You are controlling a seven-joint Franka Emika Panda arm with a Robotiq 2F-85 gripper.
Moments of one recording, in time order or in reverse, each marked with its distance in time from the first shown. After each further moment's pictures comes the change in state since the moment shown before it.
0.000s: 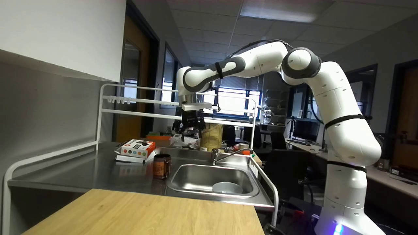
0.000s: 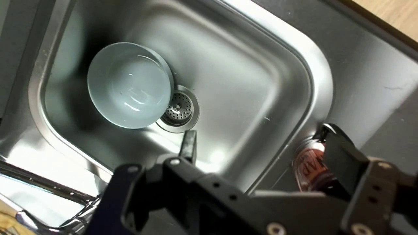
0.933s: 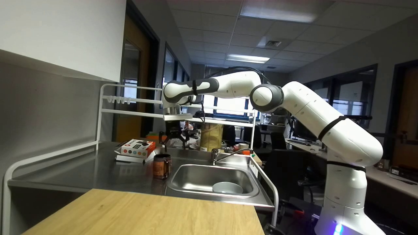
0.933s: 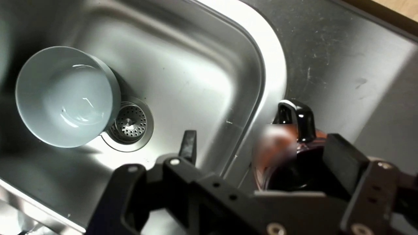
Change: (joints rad) arm 0.035 0.490 -0.077 0.640 0.172 -0.230 0.000
